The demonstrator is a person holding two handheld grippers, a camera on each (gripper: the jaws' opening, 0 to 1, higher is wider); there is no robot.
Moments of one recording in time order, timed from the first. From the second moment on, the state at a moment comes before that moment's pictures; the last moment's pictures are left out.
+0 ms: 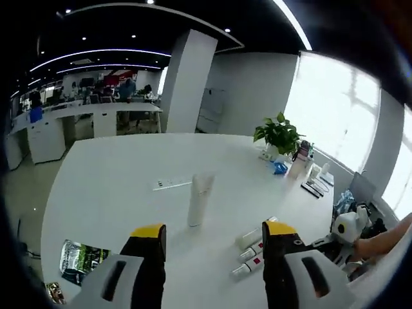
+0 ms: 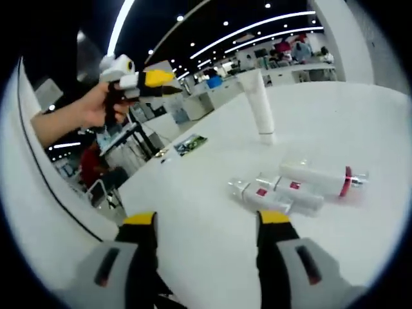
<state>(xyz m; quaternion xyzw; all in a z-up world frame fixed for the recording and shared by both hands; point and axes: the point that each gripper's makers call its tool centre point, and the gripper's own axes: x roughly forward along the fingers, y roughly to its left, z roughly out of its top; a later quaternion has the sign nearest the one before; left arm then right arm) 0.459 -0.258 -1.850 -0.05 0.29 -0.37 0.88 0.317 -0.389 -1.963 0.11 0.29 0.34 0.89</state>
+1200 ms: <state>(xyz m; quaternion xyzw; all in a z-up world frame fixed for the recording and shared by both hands) 0.406 -0.216 -1.906 -0.08 0.35 -0.35 0.87 0.403 -0.432 -1.953 -0.01 0.30 0.32 0.90</state>
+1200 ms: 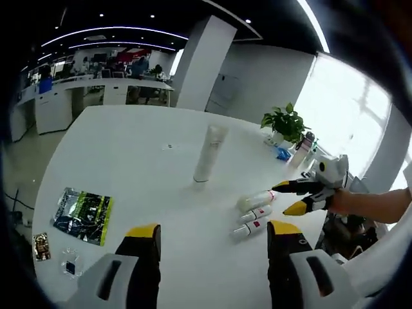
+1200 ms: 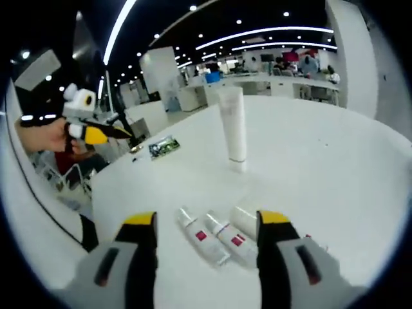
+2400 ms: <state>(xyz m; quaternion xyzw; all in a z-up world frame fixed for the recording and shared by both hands) 0.398 -0.206 -1.911 -0.07 0.34 -0.34 0.87 0.428 -0.518 -1.984 -0.07 0.37 0.27 0.88</state>
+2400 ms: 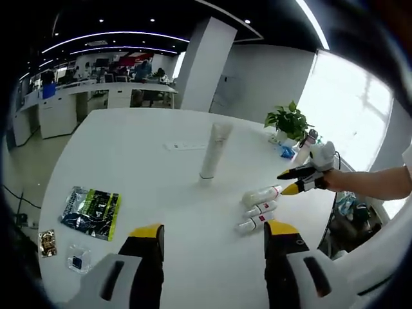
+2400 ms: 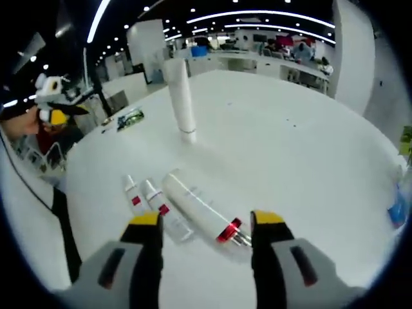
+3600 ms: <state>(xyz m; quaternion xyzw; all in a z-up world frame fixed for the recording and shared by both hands) 0.393 -0.189 -1.926 -0.07 0.36 -0.32 0.87 0.430 -0.510 -2.018 -0.12 0.43 0.31 0.84</state>
